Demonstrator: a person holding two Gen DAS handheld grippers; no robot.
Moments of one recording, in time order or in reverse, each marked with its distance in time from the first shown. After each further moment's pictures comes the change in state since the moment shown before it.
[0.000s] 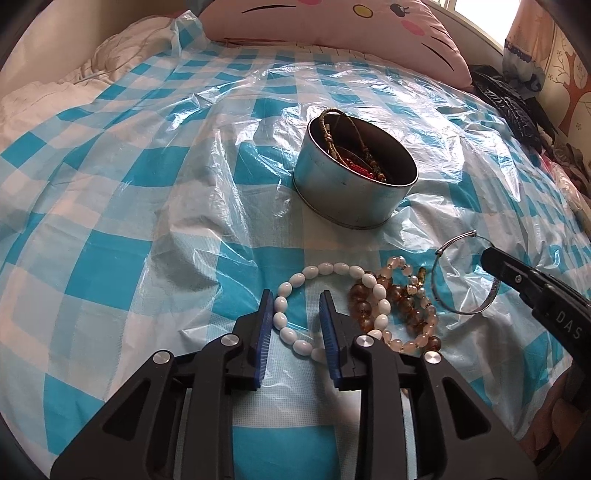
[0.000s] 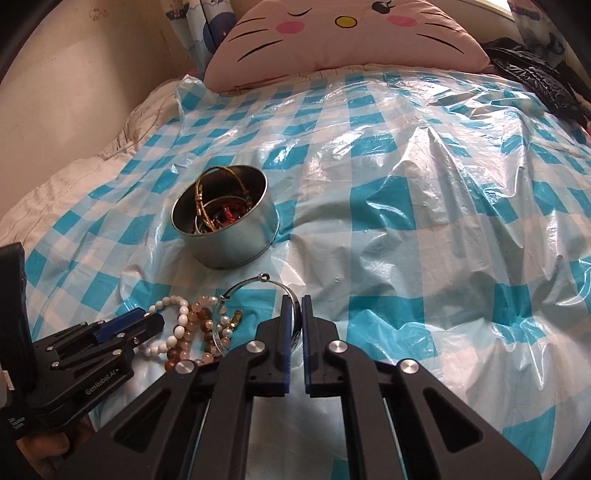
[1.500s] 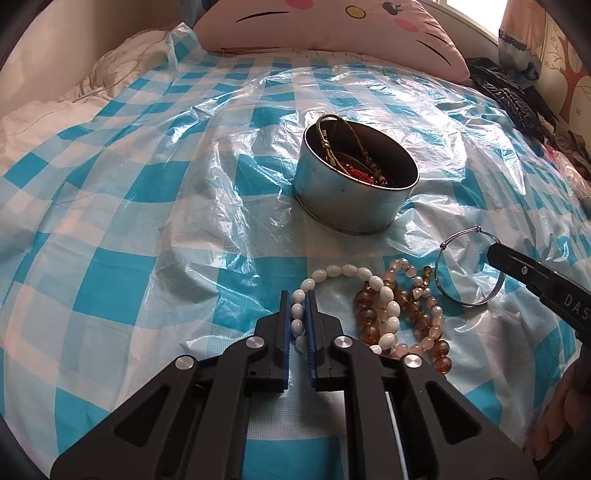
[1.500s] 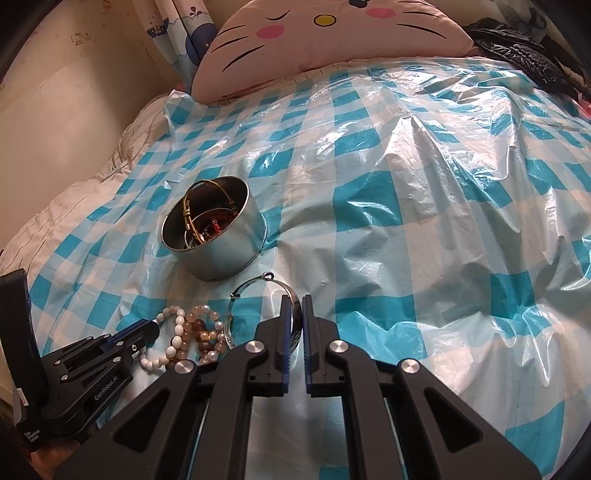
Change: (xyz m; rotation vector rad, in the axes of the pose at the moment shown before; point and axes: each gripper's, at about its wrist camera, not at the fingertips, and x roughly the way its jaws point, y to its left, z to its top) left arm -0.004 -0.005 0.002 0.043 -0.043 0.042; right arm 0.005 -0.014 0.004 0.074 0.007 0.023
